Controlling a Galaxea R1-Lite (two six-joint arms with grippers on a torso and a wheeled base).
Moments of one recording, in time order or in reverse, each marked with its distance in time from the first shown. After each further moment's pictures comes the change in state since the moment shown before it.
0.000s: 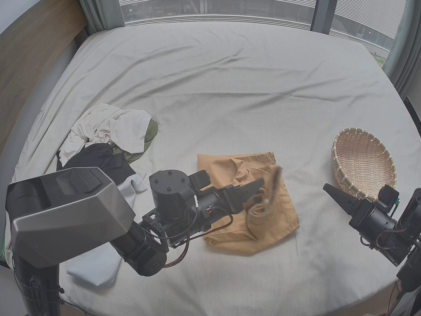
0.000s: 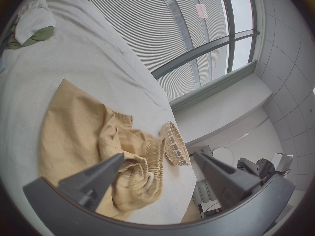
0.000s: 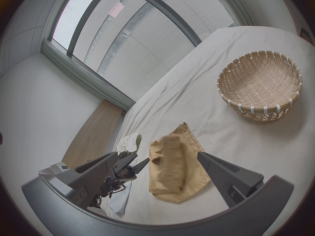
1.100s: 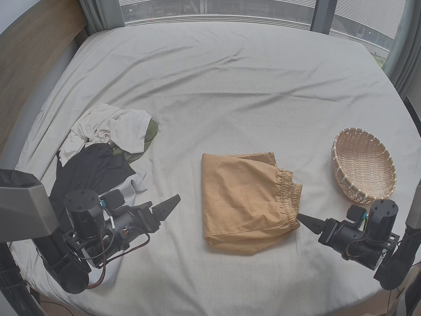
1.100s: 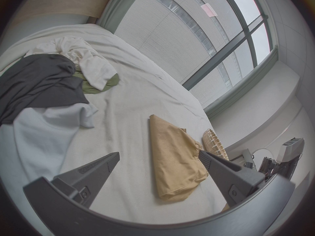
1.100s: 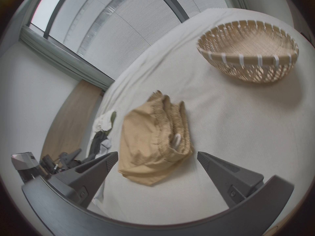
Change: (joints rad) left arm 0.271 -0.264 0.618 -0.199 0.117 0.177; right arm -0.005 0.360 -0.036 -0.001 -0.005 -0.002
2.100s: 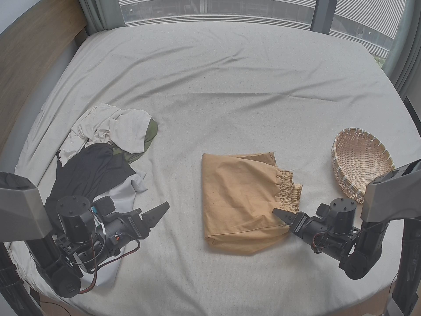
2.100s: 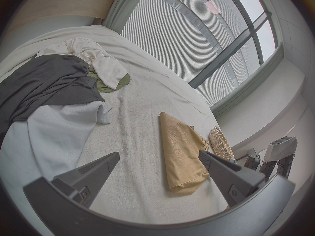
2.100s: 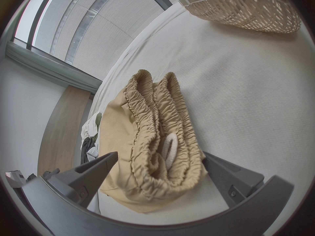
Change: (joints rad) left arm 0.021 -0.017 0.072 -0.009 0.018 0.006; right arm 0.001 0.304 -0.301 0.000 -0.004 0.129
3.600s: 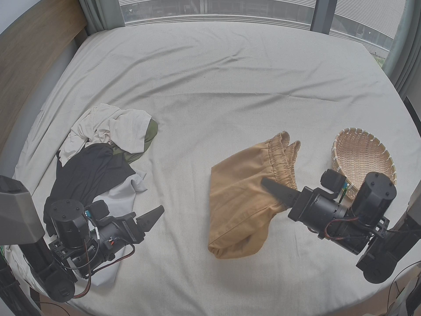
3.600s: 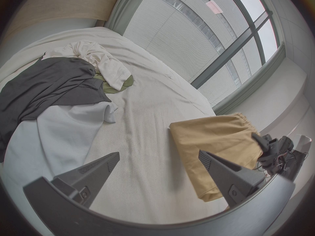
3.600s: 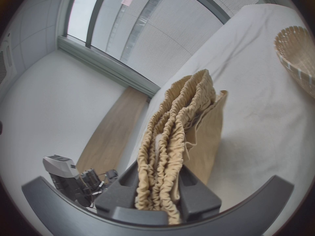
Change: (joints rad) left arm -0.004 -0.048 0.058 0.000 0.027 0.001; right arm 0.236 -0.416 -0.027 0.007 0.104 -0.132
